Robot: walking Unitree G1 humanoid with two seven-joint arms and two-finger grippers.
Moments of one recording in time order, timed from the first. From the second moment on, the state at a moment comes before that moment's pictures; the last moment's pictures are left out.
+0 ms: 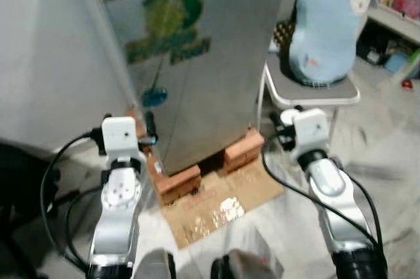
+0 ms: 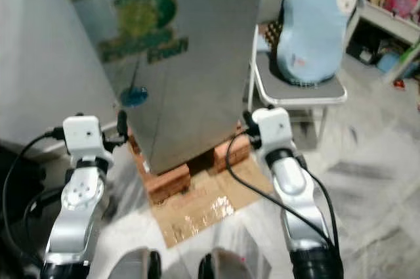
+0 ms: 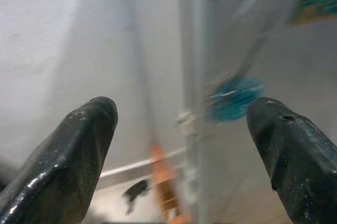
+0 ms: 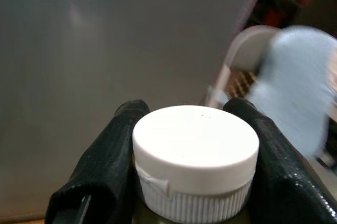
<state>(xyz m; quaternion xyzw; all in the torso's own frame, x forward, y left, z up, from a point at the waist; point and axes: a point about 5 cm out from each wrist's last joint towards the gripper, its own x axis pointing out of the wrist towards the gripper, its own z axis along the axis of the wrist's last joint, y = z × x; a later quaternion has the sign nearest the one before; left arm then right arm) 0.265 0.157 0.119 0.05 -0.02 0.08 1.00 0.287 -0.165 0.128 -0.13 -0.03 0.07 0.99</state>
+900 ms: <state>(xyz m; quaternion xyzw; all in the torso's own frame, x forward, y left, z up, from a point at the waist) 0.267 0.163 0.123 0.03 -0.03 0.09 1.00 0.289 -0.148 0.132 -0.13 -0.05 0.11 0.99</state>
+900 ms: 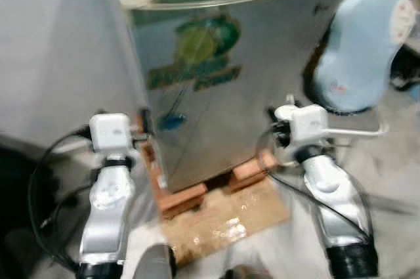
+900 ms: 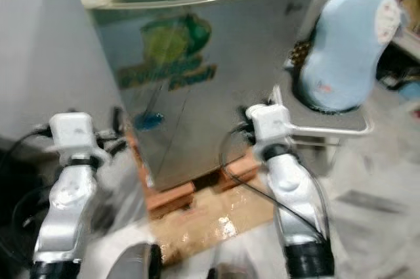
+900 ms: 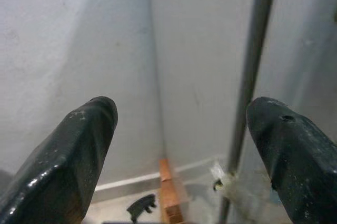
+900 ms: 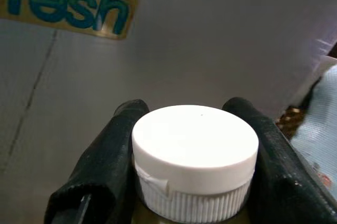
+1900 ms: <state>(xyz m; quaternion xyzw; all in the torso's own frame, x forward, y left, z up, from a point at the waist) 0.301 0.159 0.112 -0.05 0.00 -0.13 0.99 0.285 -0.156 0.125 -0.14 -0.03 0.10 0.98</state>
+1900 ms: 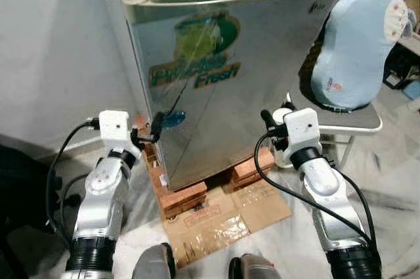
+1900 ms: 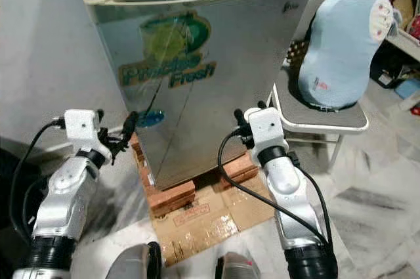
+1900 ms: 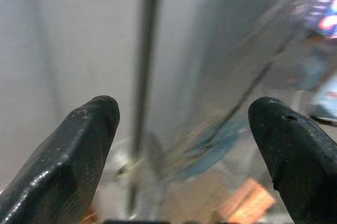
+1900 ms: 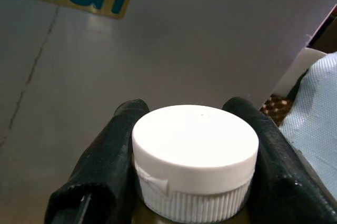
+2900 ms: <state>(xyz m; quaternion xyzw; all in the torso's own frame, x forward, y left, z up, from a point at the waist) 0.337 0.147 0.122 -0.02 -0.02 -0.23 0.97 0.277 -0.163 0.125 -0.15 -0.02 0.09 0.98</state>
